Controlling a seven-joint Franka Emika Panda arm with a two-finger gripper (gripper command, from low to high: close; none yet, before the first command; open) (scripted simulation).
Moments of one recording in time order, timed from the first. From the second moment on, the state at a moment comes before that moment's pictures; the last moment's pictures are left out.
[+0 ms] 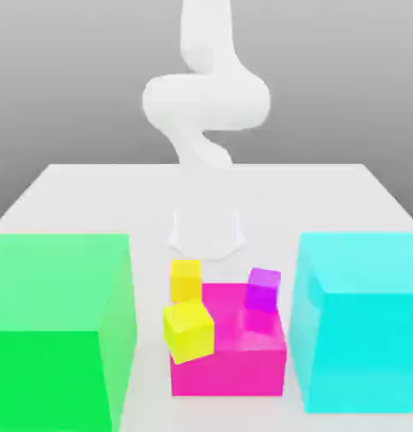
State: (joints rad) arm 0.00 -0.75 -0.01 -2.26 0.04 2.27 0.86
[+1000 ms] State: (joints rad) arm -0.63 -0.14 -0.14 -2.47 0.01 2.58 2.15
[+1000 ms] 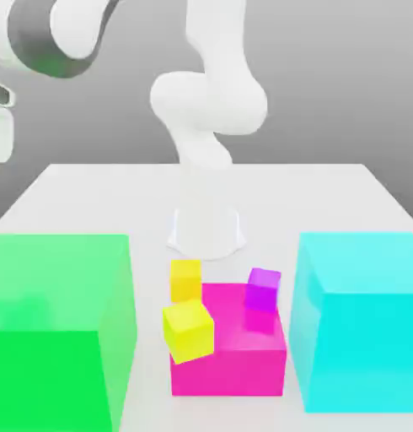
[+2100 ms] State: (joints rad) arm -0.82 0.20 -0.10 -2.75 0.07 2.95 2.86
